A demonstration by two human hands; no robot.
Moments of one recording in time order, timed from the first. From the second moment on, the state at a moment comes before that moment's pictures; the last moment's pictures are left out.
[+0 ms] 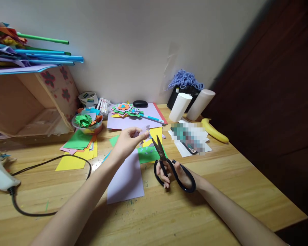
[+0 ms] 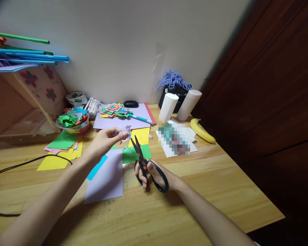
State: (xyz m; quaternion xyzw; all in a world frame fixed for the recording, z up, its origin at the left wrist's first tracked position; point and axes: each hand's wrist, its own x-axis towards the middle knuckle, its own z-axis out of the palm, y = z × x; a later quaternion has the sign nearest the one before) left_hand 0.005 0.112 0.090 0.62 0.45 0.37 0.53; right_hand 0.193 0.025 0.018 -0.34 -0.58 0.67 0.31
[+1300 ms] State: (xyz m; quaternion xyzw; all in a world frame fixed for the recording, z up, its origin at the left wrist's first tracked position) left_hand 0.002 0.111 0.099 0.61 0.48 0.36 0.52; right_hand 0.346 0.085 0.038 -0.80 -0.44 0.14 0.38
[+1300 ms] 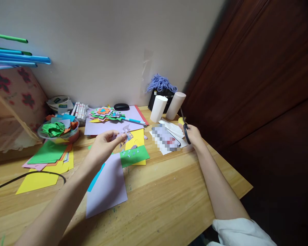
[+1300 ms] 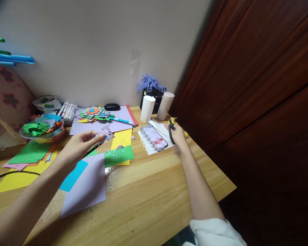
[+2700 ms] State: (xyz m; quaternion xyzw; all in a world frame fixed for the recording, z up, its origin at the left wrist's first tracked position) left_hand 0.011 0.110 0.084 0.61 0.45 0.34 0.55; right_hand 0.204 0.030 0.022 -0.33 -0.57 0.71 0.25
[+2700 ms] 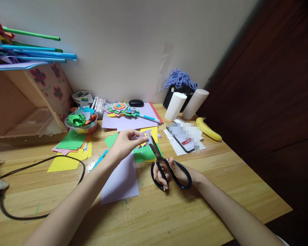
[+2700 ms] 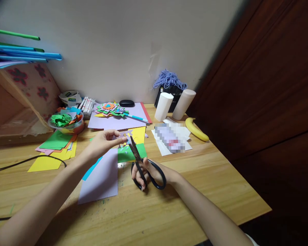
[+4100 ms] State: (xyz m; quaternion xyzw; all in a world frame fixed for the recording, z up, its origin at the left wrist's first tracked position) left_hand 0.015 0.107 0.075 0.60 0.44 0.35 0.57; right_hand 0.206 0.027 0.000 -0.33 -0.52 0.74 0.27
